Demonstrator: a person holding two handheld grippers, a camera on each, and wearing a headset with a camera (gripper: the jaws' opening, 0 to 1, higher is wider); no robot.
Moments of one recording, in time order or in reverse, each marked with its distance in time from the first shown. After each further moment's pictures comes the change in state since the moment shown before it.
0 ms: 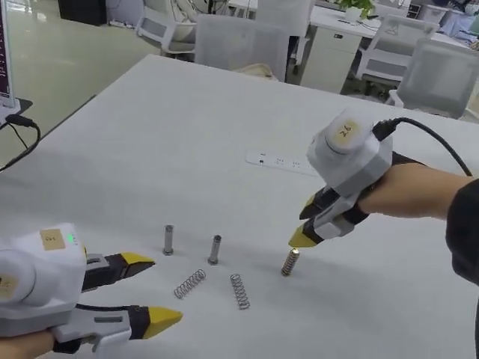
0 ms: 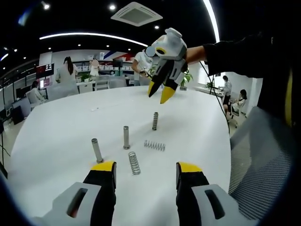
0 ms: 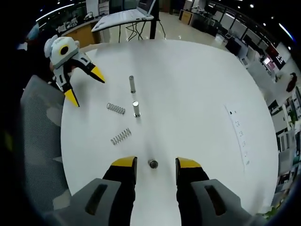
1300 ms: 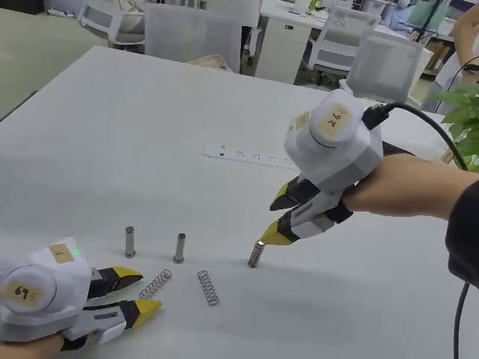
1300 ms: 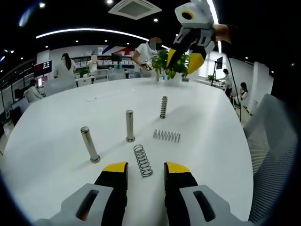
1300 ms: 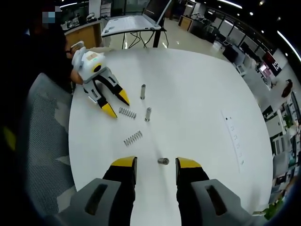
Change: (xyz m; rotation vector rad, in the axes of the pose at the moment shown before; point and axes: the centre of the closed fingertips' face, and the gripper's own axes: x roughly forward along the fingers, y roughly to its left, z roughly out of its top) left arm 0.050 0.020 -0.031 0.025 0.060 0.006; right arm -0.029 0.026 0.004 -0.026 -0.046 -0.046
